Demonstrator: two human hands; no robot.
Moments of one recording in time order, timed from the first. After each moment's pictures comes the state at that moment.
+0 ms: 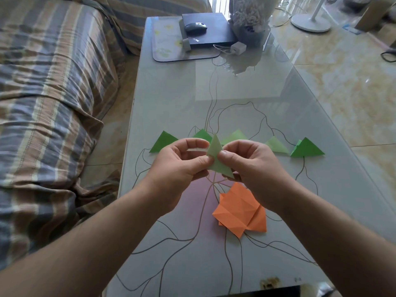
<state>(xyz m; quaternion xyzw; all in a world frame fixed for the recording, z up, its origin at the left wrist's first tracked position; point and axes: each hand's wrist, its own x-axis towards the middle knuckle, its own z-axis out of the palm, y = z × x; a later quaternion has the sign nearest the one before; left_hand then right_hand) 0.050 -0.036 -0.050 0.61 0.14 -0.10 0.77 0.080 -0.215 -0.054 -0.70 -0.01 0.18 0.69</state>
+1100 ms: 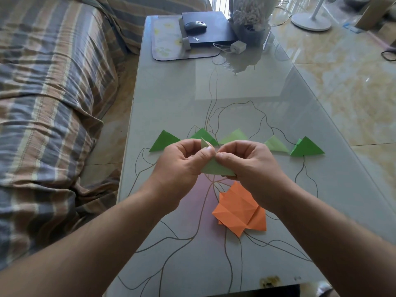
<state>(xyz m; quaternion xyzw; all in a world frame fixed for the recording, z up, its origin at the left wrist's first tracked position) 0.051 -0.040 -0.056 0.70 0.08 -0.06 0.71 0.080 -0.212 -0.061 -0.70 -0.03 0.16 0.69</state>
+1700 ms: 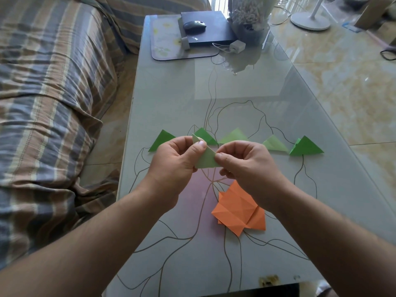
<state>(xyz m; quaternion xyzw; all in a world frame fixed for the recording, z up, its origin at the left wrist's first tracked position) 0.052 -0.039 -0.057 0.68 0.12 -0.03 0.72 0.079 -0.213 -0.061 -0.74 -0.03 0.15 0.66</state>
